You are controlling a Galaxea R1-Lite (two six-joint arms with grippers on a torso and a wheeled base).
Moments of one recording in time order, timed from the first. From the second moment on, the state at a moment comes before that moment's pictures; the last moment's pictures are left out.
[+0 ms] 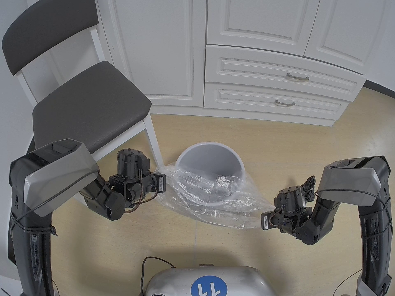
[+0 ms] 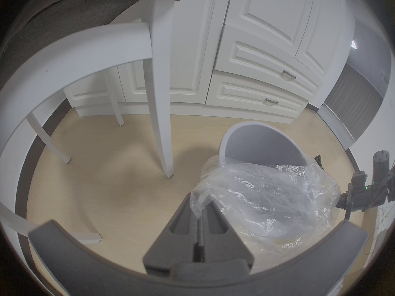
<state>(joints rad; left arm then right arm) -0.37 2.34 -1.05 -0.86 0.06 -0.10 0.37 2.43 -0.73 -1.04 -0.19 0.12</state>
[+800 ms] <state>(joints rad) -0.38 2.32 -1.06 -0.87 0.06 -0.10 0.33 2.26 -0.51 -1.17 0.14 -0.02</state>
